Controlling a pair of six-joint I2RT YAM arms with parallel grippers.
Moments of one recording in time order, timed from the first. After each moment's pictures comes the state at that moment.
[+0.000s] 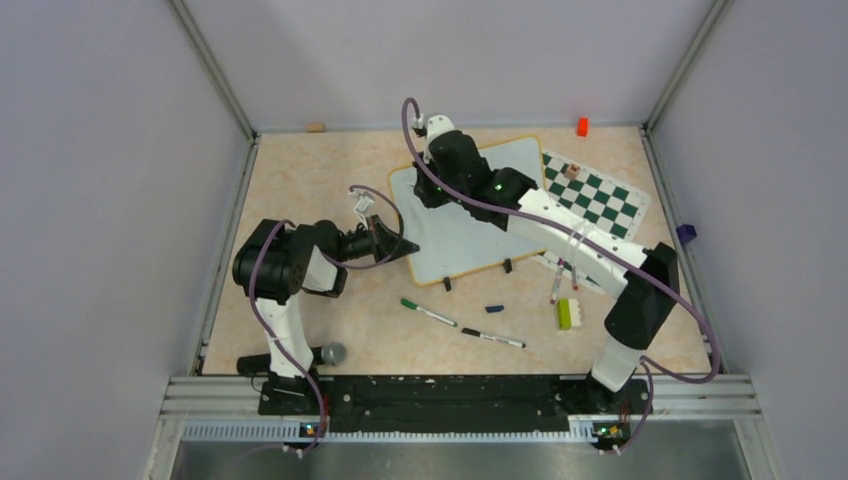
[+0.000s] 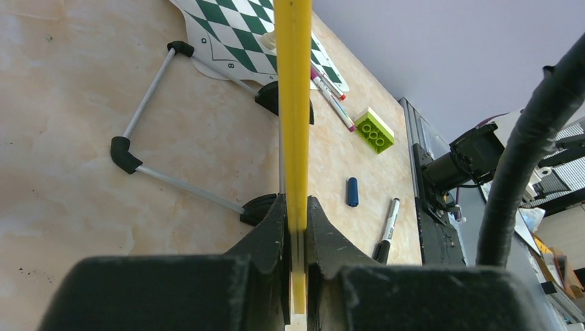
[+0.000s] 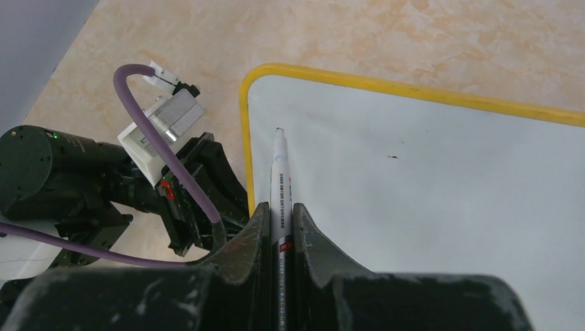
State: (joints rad) left arm -0.19 1.98 0.55 1.52 1.10 -0.77; right arm 0.86 1.72 1.69 -0.49 0.18 0.27
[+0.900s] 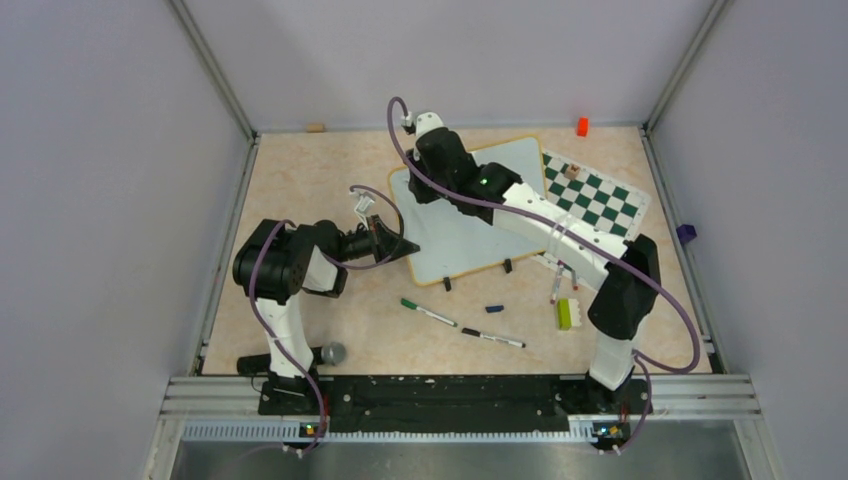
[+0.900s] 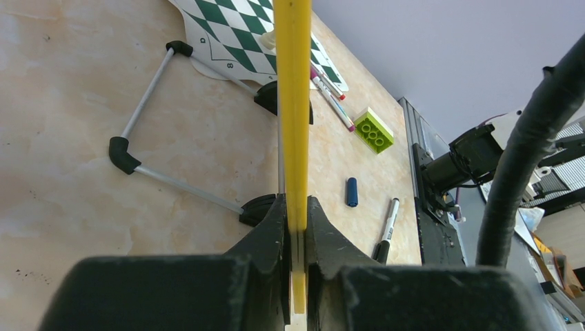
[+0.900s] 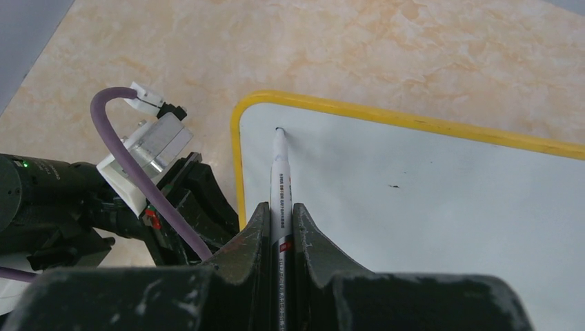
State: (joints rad) left arm -0.19 1.98 0.55 1.52 1.10 -0.77; right arm 0.86 1.81 1.78 -0.51 0.22 0.25
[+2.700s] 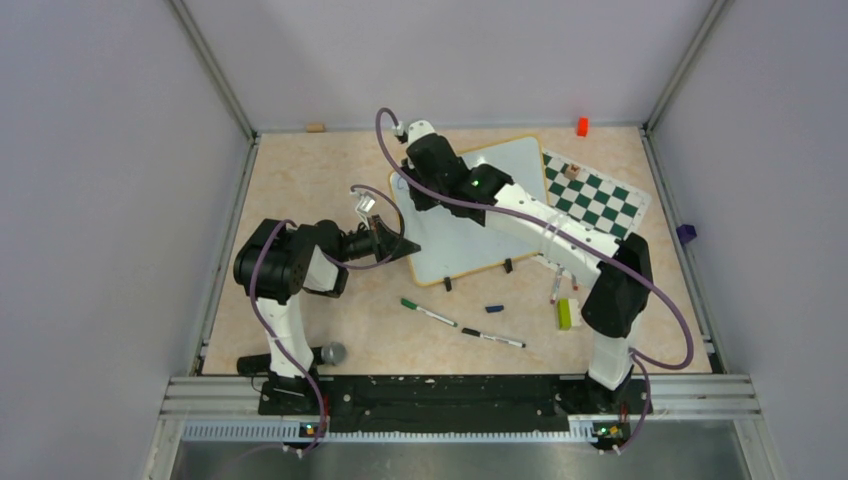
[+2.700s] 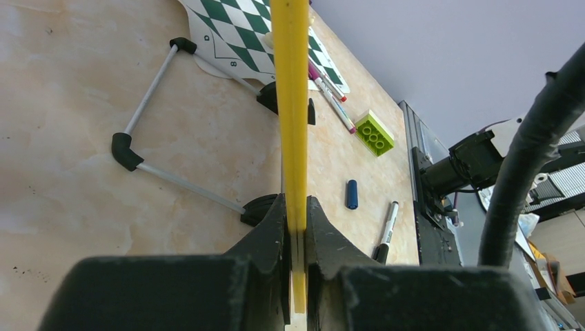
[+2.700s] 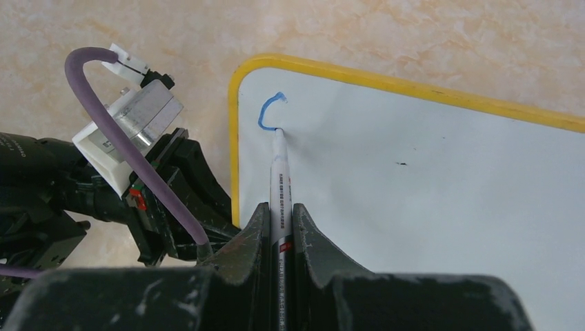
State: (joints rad) left arm -0.20 1.98 0.55 1.51 1.09 -0.78; right arm 0.88 1.85 1.82 -0.60 0.27 0.22
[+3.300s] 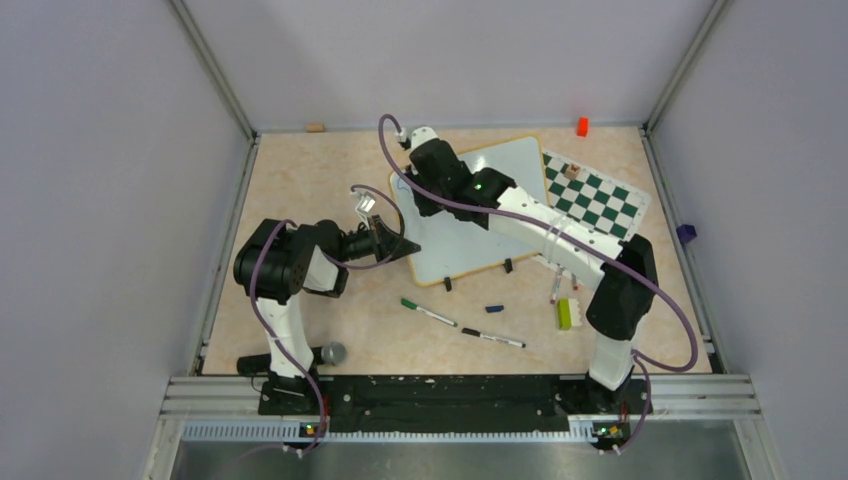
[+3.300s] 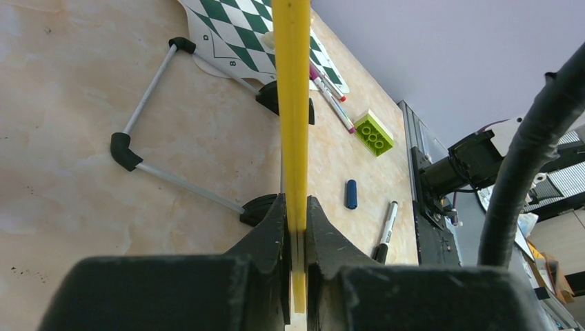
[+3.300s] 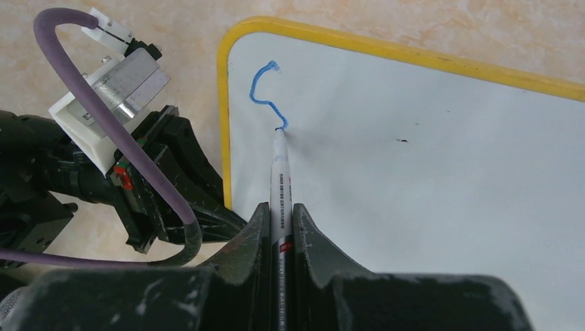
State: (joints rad) left arm -0.20 1.98 0.55 1.51 1.09 -0.79; right arm 0.88 1.82 1.77 -0.60 0.27 0.22
